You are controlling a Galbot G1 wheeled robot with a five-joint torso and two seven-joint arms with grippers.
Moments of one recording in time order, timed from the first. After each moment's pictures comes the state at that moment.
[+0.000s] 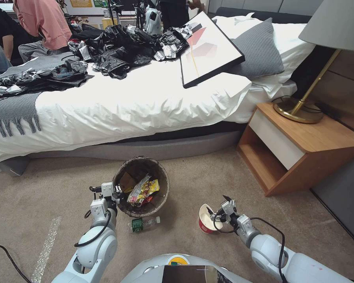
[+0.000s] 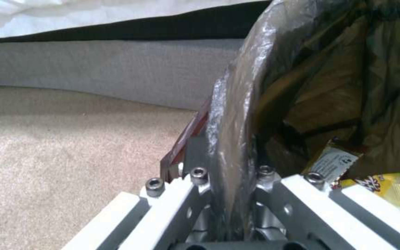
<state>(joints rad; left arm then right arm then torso) 1.59 -1.20 -0.40 -2.12 -0.43 0.29 -0.49 -1.30 0.66 -0.15 1.74 0.47 0.01 0.26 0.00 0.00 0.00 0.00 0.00</state>
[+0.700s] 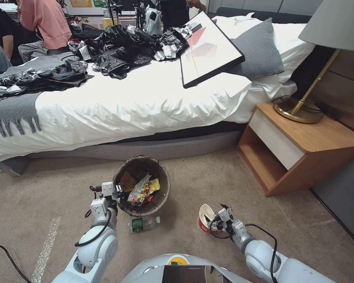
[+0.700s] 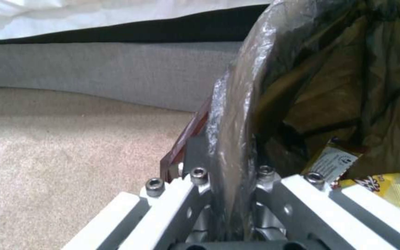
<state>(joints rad) 1.59 -1.21 -0.40 -2.13 -0.43 0.29 -0.49 -1.30 0.73 -0.18 1.67 0.49 -0.03 0.25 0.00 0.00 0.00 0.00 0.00</state>
